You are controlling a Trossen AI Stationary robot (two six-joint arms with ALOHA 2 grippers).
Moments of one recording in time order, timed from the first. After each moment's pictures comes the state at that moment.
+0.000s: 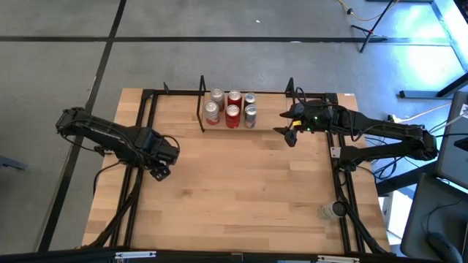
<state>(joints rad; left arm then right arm) -0.21 1.15 0.93 -1.47 0.13 -1.02 -0.24 1.00 0.89 -0.47 0.08 0.15</state>
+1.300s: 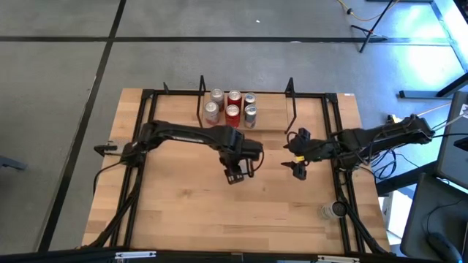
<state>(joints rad) -0.08 2.15 2.14 -1.46 0.02 -0.43 0.25 1.02 0.89 -0.71 0.26 0.34</state>
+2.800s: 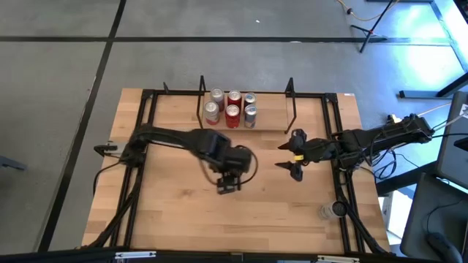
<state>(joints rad) -0.21 2.06 2.29 -1.54 -0.05 -0.44 0.26 1.03 0.89 -0.54 0.26 0.40</state>
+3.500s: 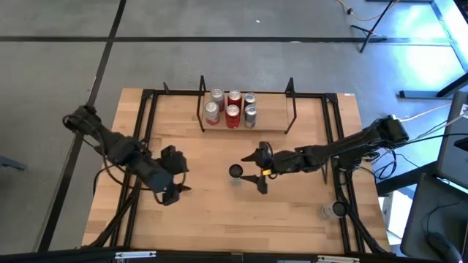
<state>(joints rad) -0.58 1.30 1.43 -1.10 -0.34 -0.81 0.26 1.48 0.89 0.19 0.22 0.26</state>
